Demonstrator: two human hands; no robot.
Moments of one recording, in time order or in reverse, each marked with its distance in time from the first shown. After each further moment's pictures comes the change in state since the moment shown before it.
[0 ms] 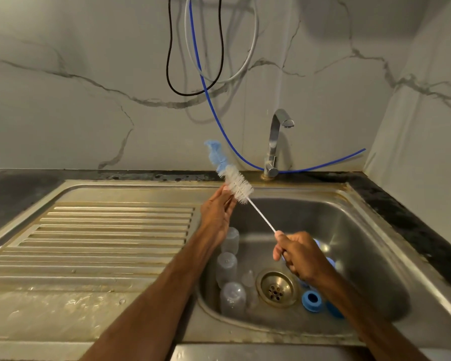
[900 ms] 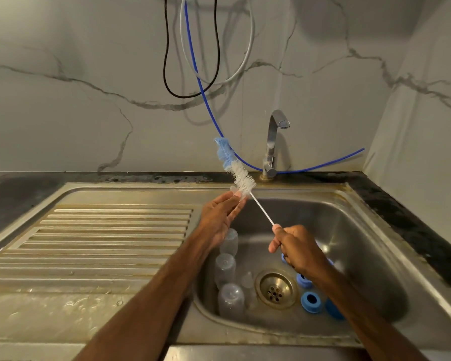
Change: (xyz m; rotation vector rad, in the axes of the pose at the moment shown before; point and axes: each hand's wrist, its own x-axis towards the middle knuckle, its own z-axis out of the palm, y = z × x) left_hand -0.013 0.006 0.003 0.118 -0.095 -0.108; right_hand 0.015 0.000 -0.002 -0.067 0.042 -0.075
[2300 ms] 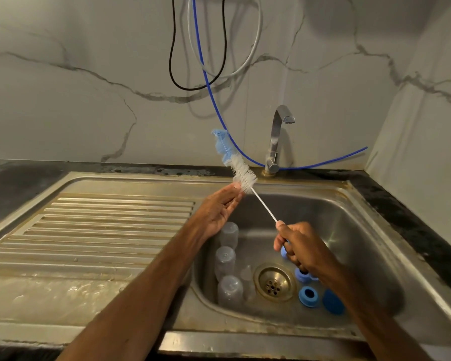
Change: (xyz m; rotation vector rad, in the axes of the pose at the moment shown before) left_hand 0.002 0.011 -0.008 -0.077 -0.033 -0.120; right_hand -0.017 -0.014 -0.013 0.104 -0.090 0.083
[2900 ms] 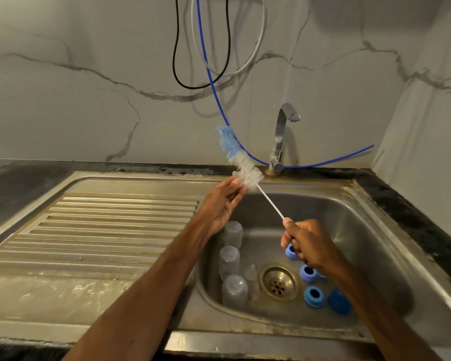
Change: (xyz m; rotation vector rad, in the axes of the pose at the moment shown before) left_hand 0.003 0.005 0.005 0.021 -0.042 0.081; right_hand 0.009 0.006 -0.003 -0.063 0.042 -0.051
